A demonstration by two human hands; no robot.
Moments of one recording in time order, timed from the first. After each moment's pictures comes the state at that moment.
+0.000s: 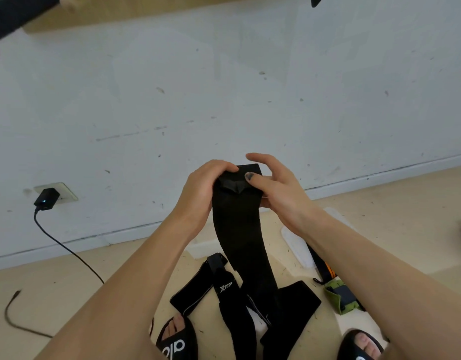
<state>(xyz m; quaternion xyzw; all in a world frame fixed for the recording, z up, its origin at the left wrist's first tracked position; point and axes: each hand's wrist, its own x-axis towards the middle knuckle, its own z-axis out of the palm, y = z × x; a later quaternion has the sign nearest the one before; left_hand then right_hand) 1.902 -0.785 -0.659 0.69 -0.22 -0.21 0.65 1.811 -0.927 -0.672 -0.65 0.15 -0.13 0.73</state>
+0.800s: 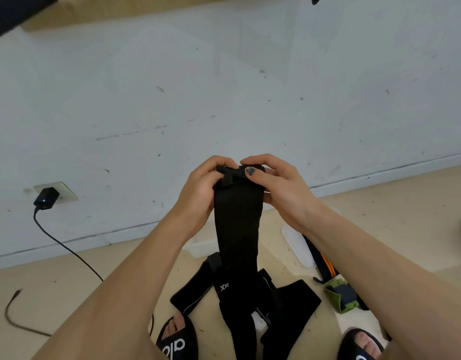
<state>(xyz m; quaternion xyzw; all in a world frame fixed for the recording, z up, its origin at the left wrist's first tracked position) 1.907 -0.784 -0.661 0.67 -0.26 -0.22 0.66 1.811 -0.933 -0.671 -0.64 0.12 -0.14 0.74</state>
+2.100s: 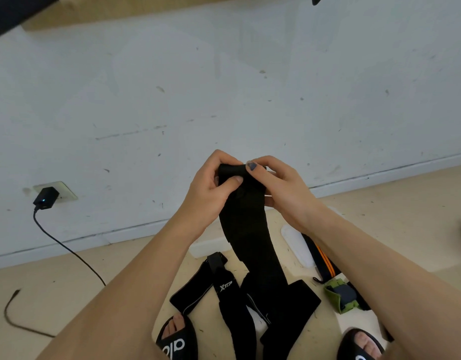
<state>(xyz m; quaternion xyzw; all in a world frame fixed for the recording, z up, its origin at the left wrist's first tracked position) 1.898 -0.786 -0.661 0.70 -0.34 -0.15 0.61 1.808 -0.933 -0.670 -0.64 0.13 -0.13 0.74</state>
